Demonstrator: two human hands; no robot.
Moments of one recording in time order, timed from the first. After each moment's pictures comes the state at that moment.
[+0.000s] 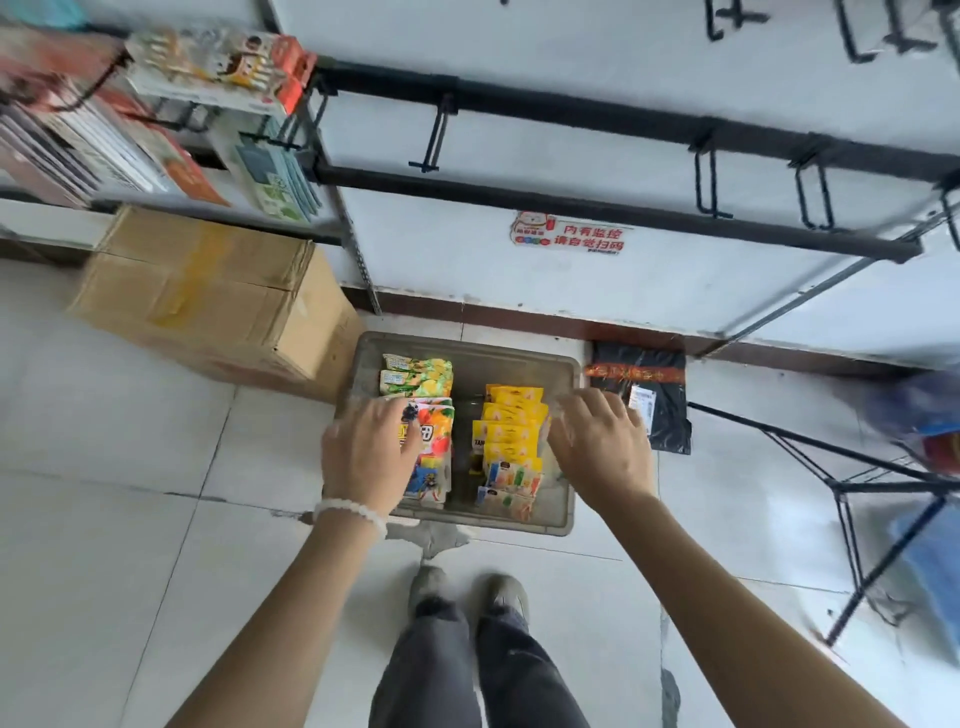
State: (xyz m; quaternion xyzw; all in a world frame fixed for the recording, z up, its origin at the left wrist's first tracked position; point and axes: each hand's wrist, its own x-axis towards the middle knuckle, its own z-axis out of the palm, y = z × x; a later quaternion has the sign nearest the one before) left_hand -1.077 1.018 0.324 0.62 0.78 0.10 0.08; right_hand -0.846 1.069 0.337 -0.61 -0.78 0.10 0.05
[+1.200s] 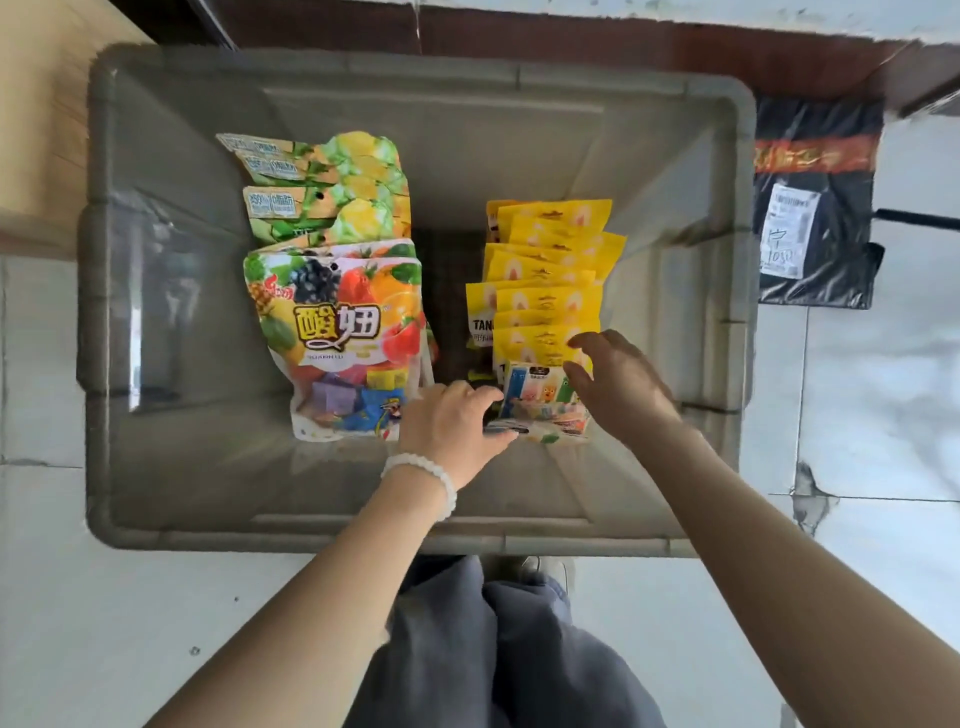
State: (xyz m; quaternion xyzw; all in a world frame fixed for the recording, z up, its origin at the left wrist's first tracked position) left_hand -1.012 1.050 -0.132 0.69 0.65 -0.09 0.31; right_hand -0.832 1.111 -0.122 -0.66 -0.66 0.36 -0.07
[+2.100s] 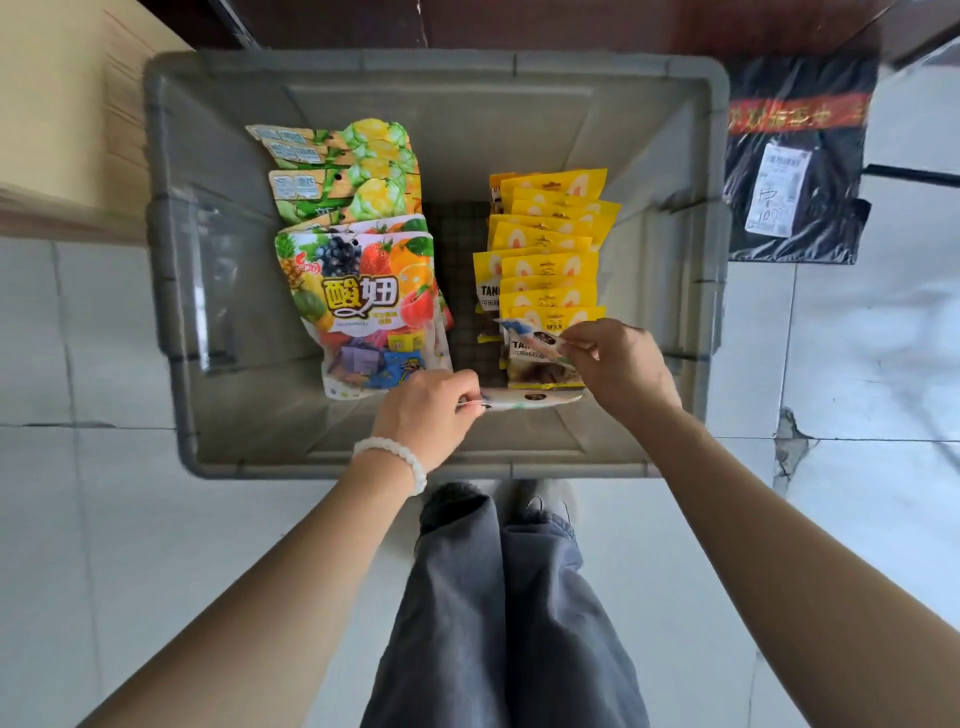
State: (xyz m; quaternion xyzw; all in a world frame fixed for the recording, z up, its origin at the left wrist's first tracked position) left_hand -1.044 1.031 -0.066 0.67 0.64 -0.01 0.38; right_hand -0.839 1.088 -0.072 -0.67 -0.63 0.39 0.01
